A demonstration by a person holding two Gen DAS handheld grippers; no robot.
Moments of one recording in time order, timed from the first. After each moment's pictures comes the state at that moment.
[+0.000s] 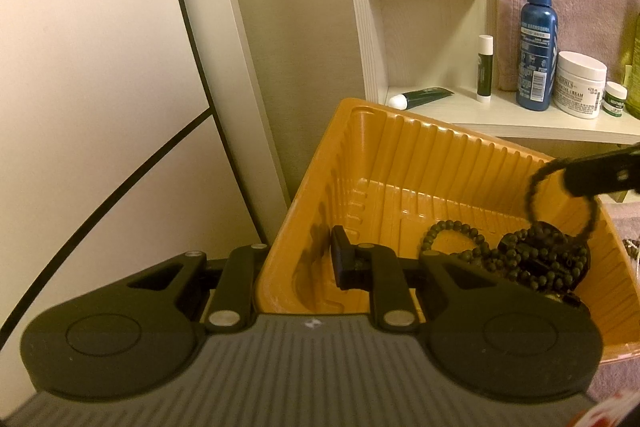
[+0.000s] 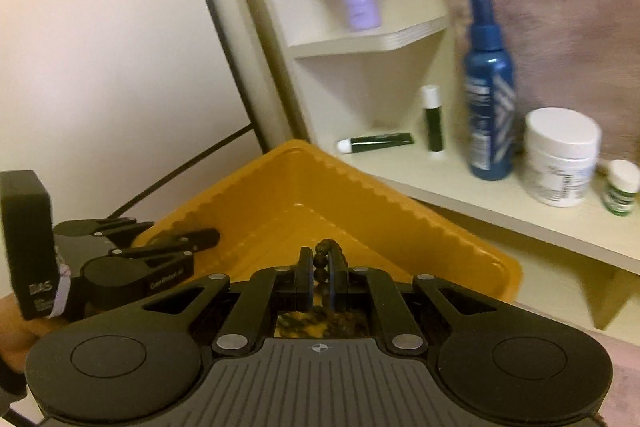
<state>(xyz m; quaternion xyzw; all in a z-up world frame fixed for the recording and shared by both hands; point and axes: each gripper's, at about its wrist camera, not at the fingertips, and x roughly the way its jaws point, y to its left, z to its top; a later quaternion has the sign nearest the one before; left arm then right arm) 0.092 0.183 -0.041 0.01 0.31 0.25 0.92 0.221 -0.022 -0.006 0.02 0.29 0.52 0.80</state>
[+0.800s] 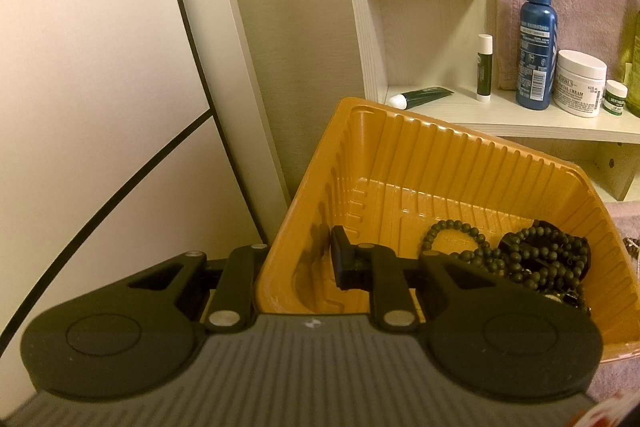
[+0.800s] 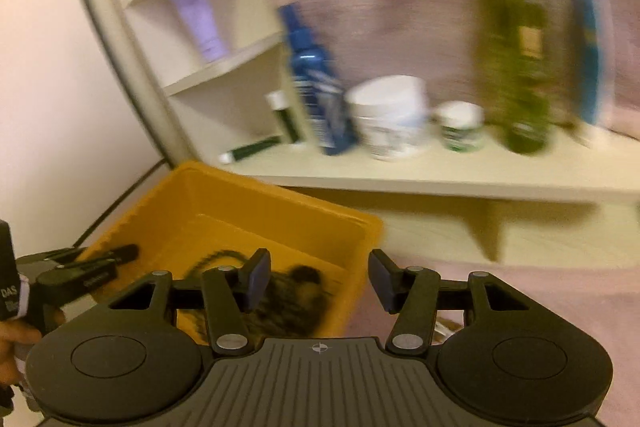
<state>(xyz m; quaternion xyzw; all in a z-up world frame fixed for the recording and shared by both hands) 0.095 0.181 -0.040 0.02 0.31 0.25 0.92 0.235 -0.129 -0.028 0.10 0.32 0.40 0.85</state>
